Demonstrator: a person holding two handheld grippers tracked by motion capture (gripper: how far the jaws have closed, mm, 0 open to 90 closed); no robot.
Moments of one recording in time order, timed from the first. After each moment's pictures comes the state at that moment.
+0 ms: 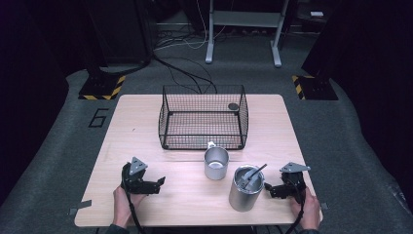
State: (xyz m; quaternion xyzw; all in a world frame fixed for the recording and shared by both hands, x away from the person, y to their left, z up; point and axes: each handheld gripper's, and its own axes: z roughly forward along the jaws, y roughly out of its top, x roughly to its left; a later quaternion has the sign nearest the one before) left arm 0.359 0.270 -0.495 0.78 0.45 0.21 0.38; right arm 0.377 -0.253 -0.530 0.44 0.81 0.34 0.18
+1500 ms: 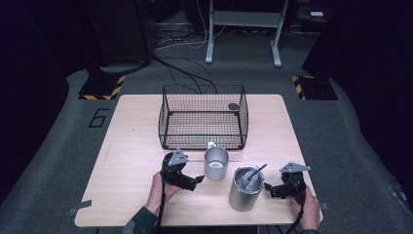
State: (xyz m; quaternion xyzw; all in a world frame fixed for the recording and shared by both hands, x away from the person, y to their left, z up) left arm 0.388 0.160 -0.474 0.83 0.30 0.12 0.45; right arm 0.377 -0.253 -0.530 0.44 0.81 0.34 0.18
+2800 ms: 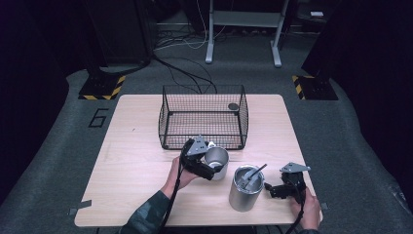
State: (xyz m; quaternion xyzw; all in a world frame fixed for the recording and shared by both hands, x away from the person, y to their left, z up) left arm 0.418 0.107 -0.448 0.83 0.21 0.14 0.49; right arm 0.377 -0.253 -0.530 0.44 0.81 0.34 0.18
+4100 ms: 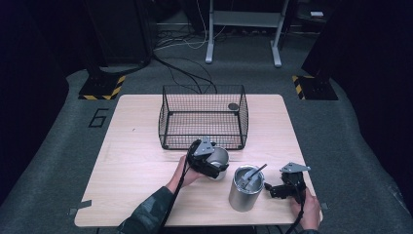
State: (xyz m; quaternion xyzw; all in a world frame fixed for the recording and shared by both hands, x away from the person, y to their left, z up) left arm 0.431 0.091 -0.469 0.83 0.19 0.14 0.50; right arm 0.377 -0.253 -0.530 0.44 0.81 0.34 0.18
